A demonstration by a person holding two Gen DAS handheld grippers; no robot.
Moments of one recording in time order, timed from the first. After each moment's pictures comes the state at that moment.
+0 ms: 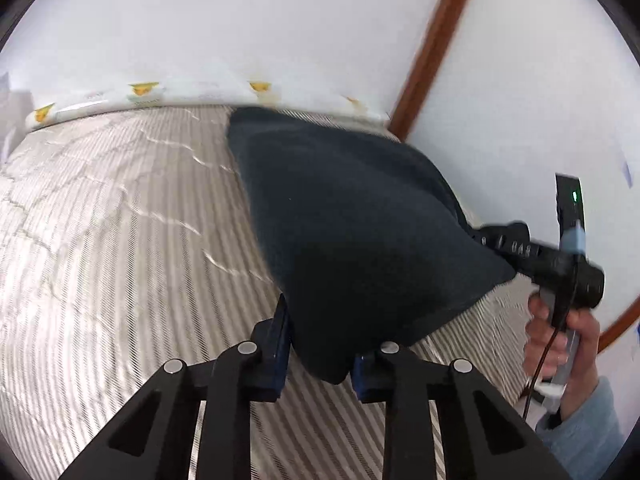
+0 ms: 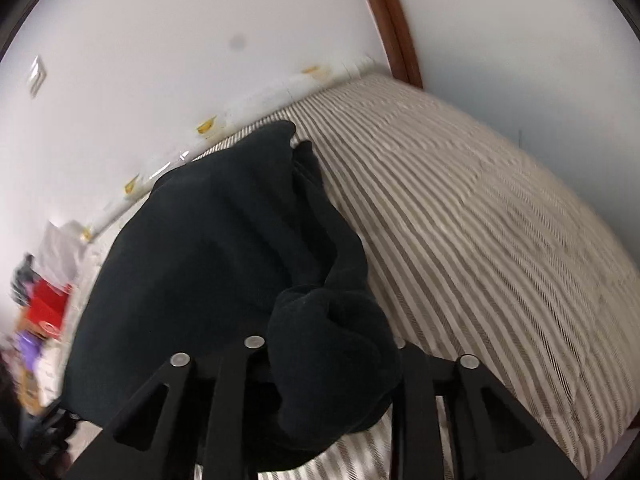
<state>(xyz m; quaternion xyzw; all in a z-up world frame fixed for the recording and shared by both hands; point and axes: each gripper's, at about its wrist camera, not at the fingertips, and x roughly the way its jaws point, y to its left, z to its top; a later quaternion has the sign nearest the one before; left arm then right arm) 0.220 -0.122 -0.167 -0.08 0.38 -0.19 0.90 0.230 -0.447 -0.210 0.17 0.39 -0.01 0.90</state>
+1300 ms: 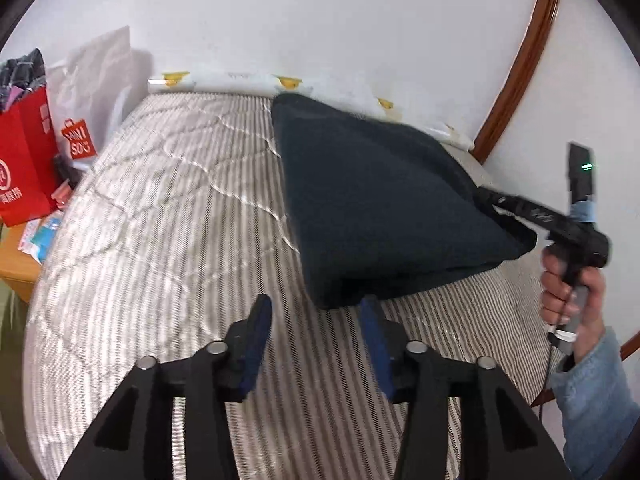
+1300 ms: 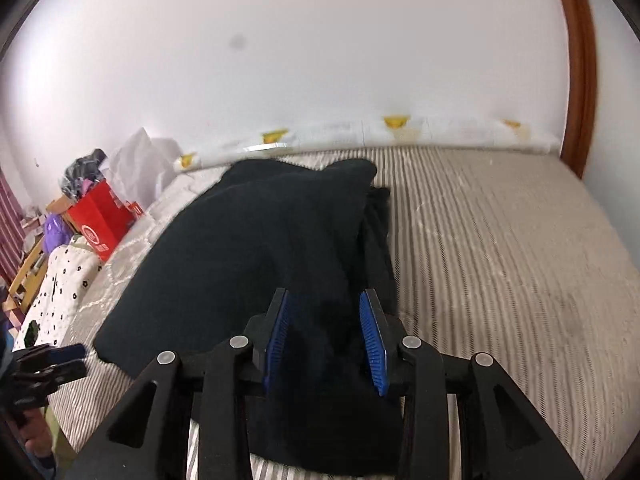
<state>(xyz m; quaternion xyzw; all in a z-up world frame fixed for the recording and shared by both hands) 0.153 0.060 -0.165 -0.10 0.40 -0.09 0.91 0.289 -0.275 -0.180 0.05 0.38 0.16 0.91</state>
